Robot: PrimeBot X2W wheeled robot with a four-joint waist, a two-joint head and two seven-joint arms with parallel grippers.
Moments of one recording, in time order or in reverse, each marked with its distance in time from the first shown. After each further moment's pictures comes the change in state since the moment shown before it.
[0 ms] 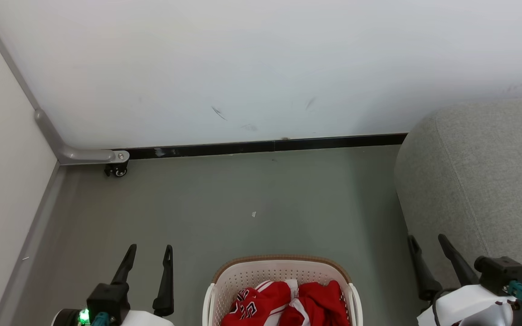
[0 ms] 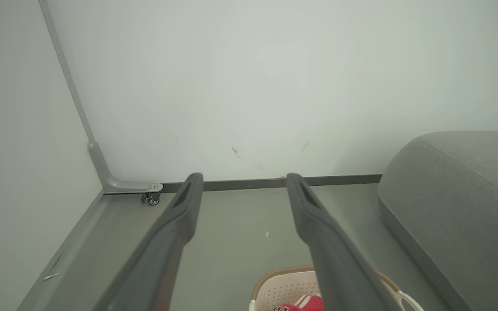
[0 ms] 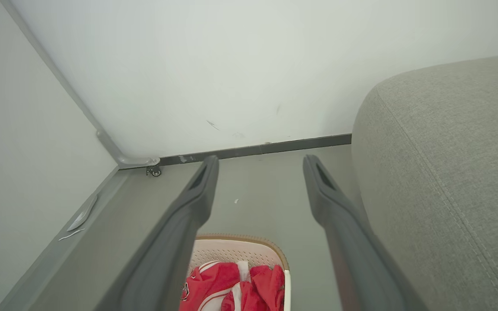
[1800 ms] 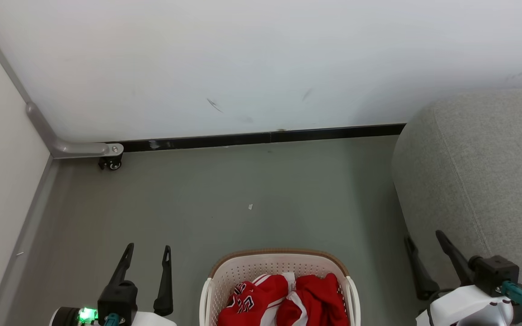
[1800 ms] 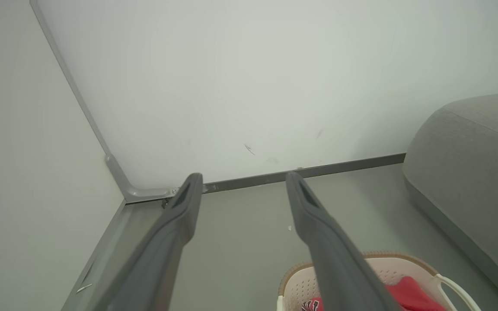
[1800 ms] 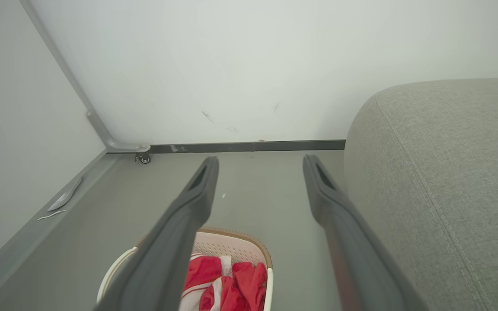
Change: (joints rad) left arm -0.015 0.001 -0.008 0.040 0.114 0.060 -0.032; right arm -0.001 -0.002 0.007 -0.005 -0.115 0.000 -0.031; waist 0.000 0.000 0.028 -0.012
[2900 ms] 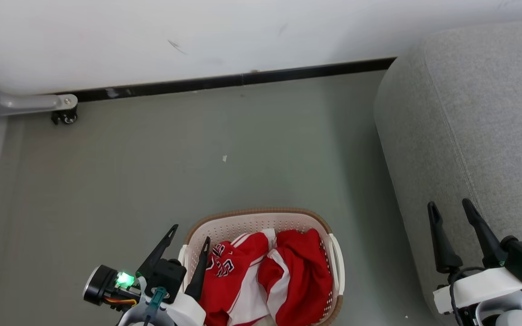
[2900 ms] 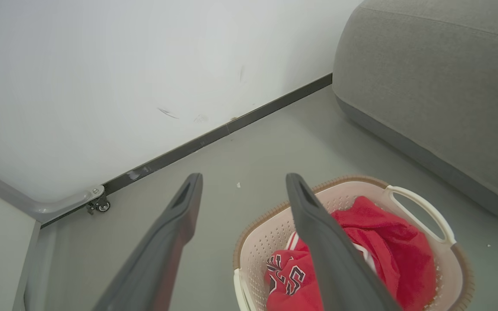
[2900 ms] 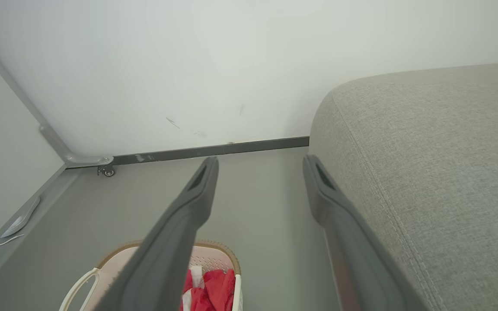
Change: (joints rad) left arm -0.182 0.009 -0.153 0.195 0.135 -0.080 0.000; right arm -0.004 0.000 -0.073 -0.160 0.016 0.000 -0.003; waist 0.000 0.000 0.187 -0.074
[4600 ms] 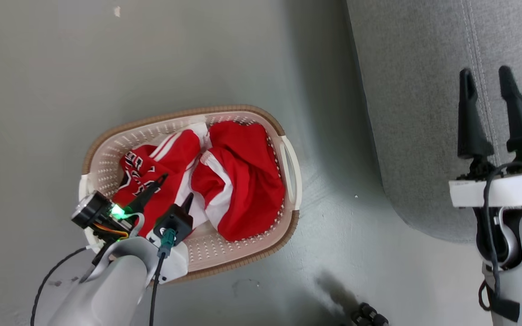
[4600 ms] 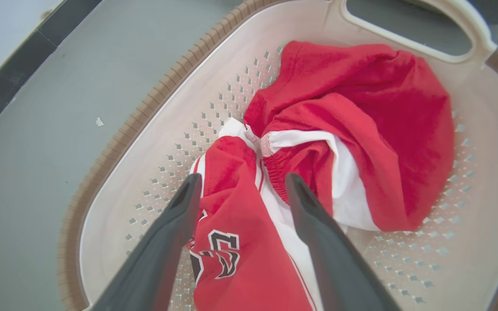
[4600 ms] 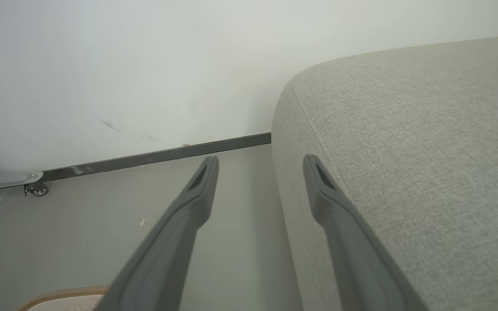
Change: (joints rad) left arm -0.366 0.053 -0.150 0.351 0.216 -0.008 -0.003; right arm -0.321 0.000 -0.003 -0.136 0.137 0.000 -0.001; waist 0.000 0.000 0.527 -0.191
